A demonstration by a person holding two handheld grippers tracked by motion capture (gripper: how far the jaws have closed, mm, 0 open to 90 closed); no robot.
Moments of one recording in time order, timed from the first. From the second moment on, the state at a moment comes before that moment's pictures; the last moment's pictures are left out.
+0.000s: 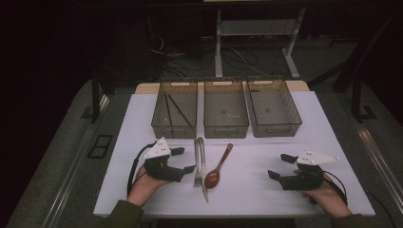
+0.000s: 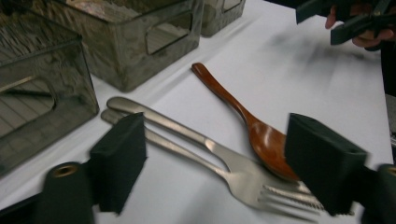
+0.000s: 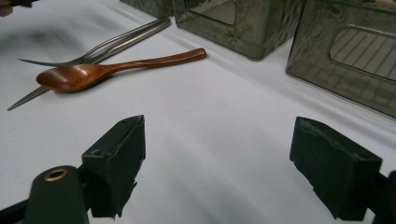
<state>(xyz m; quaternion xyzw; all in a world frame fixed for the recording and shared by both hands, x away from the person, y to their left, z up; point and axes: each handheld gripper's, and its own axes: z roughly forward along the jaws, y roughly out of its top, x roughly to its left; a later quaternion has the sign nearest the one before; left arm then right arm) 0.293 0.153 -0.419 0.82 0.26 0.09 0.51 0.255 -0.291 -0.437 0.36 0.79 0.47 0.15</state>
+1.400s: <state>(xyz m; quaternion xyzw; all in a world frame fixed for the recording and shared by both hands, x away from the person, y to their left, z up) 0.354 0.042 -0.451 0.88 0.25 0.03 0.40 0.255 -0.287 -0.437 0.36 0.80 0.47 0.14</state>
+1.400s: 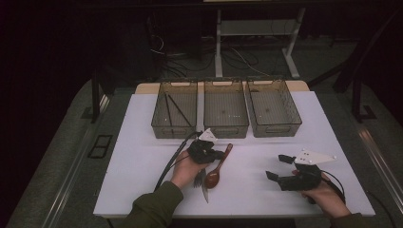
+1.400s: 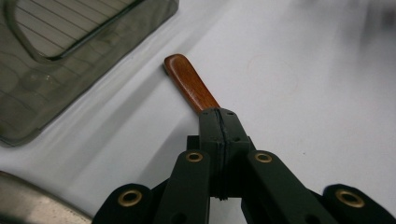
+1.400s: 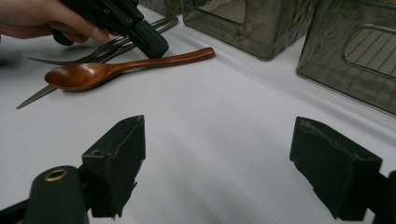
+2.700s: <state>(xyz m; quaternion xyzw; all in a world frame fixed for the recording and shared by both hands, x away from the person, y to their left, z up) 0.319 0.058 -0.426 0.89 0.18 0.00 0.42 0.255 -0.286 -0.436 0.35 0.80 0.47 0.13</state>
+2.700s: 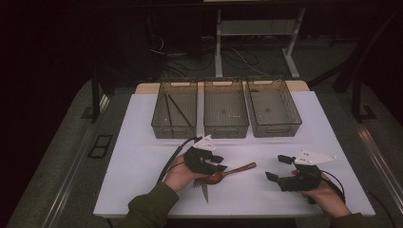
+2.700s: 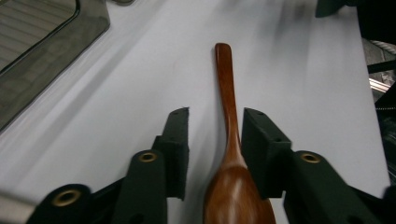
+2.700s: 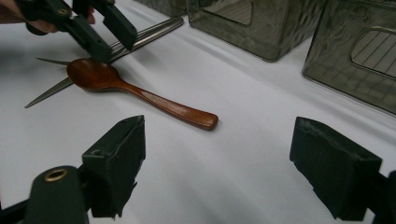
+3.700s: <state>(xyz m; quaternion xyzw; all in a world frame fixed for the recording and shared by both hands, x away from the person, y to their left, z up) 0.302 0.073 -0.445 0.89 0.20 -0.01 0.40 0.255 -0.284 -0.436 0.35 0.80 0.47 0.13</state>
